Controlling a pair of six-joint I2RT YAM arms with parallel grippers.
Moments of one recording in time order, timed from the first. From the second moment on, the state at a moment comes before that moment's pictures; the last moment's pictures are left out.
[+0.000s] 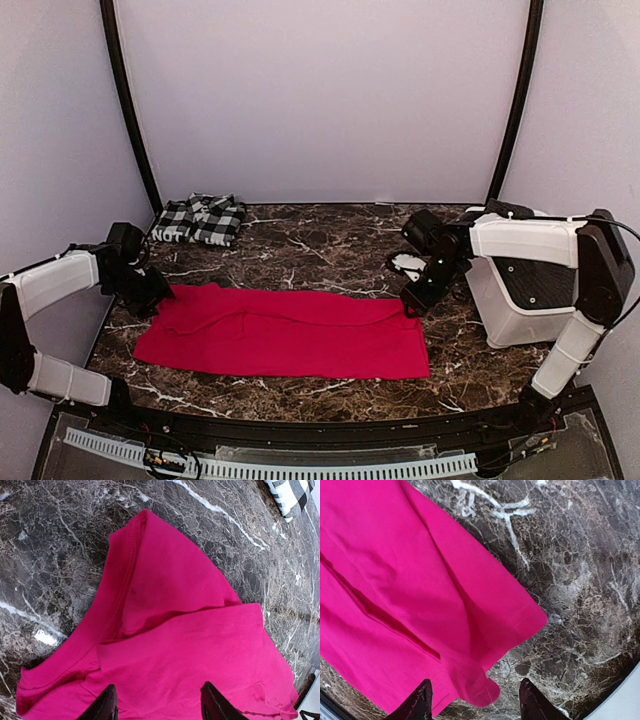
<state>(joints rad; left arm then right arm) -0.03 1.23 0.74 -0.66 0.13 -0.77 0.63 1.65 1.16 -0.85 -0.01 -0.08</state>
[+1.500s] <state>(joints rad) 0.03 1.39 0.65 -0.47 0.07 -0.79 0.64 1.75 1.18 -0.84 0.06 -0.08</state>
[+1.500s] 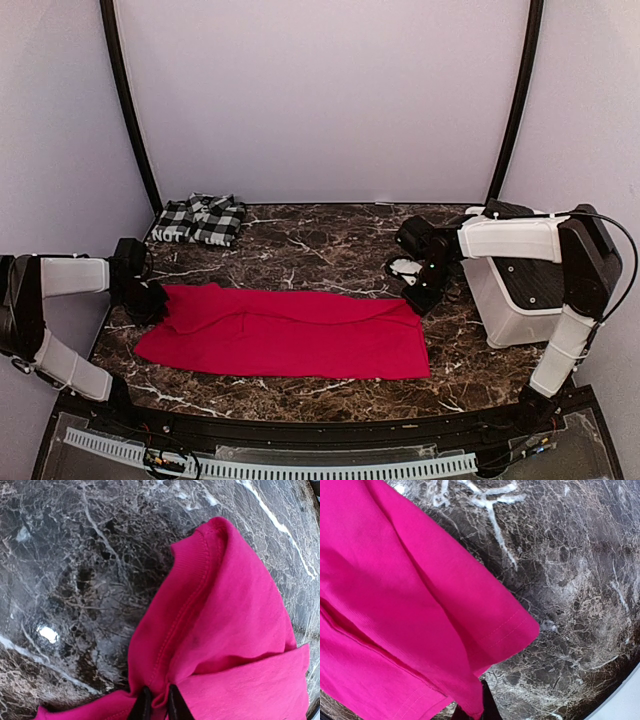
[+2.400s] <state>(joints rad) 0.03 1.33 0.69 -0.52 0.09 -0.74 0.64 1.75 1.18 -0.84 0.06 -0.07</state>
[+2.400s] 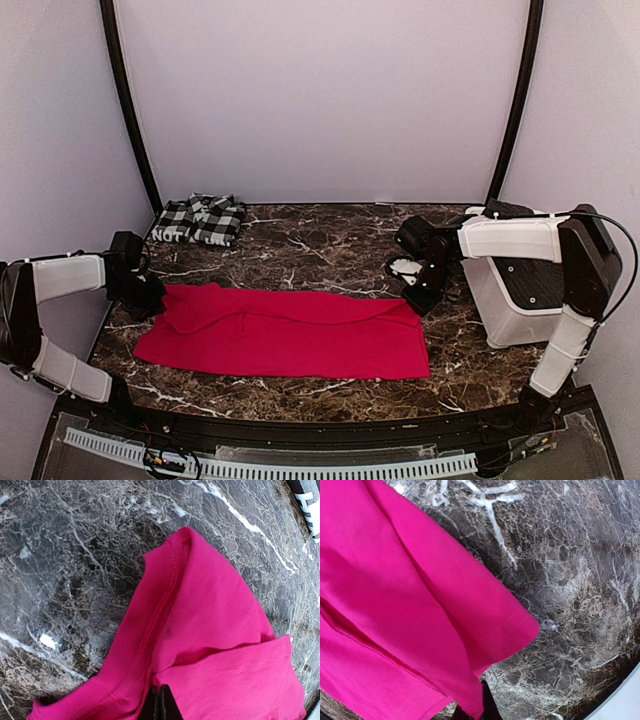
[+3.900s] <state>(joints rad) 0.03 1.43 1.09 -0.42 0.35 -0.51 0.48 2.01 1.52 -0.60 0.18 -0.36</state>
